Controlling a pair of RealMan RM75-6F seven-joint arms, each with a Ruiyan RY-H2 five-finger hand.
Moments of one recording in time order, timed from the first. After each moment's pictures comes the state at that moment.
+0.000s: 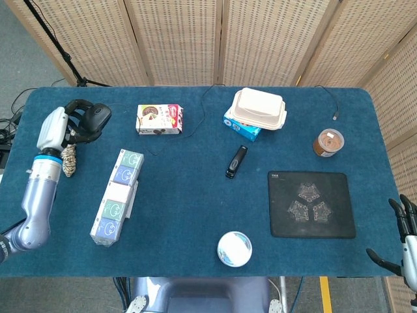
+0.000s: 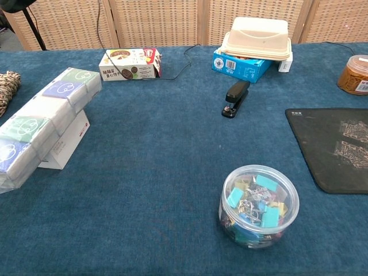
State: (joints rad) left arm -0.67 -1.19 -0.49 -1.62 0.72 0.97 -0.01; right arm -0.09 -0.94 0.05 -1.91 -1.56 1.64 -0.08
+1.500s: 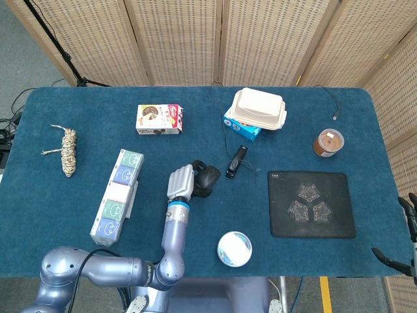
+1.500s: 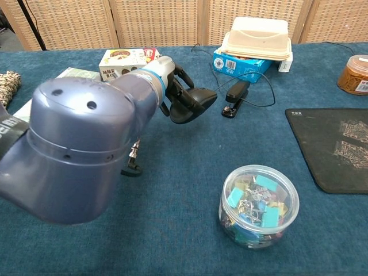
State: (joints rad) left arm -1.11 -2.06 -0.57 -1.43 0.33 1.37 0.55; right arm -0.09 -0.89 0.05 -1.91 -1.55 1.64 0.05
